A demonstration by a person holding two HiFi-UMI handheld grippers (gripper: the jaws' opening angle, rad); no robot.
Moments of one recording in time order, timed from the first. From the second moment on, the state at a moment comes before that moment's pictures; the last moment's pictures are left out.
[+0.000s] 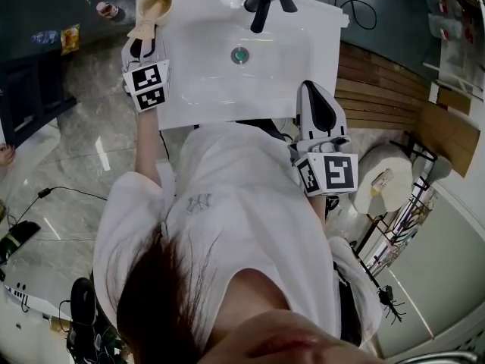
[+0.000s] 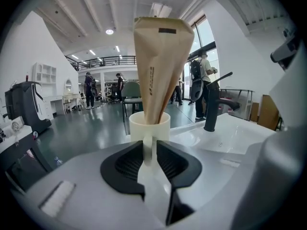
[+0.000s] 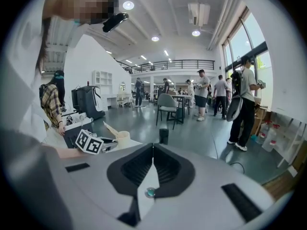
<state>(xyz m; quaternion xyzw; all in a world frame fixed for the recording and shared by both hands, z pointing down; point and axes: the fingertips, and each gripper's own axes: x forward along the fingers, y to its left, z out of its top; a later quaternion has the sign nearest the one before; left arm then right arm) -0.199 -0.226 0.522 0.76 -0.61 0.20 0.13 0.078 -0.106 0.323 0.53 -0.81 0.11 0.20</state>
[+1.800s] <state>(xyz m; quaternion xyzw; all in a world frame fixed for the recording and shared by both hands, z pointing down) -0.191 -0.156 0.375 0.78 -0.61 0.12 0.09 0.057 -0.110 0.314 0.49 -0.85 0.10 0.14</state>
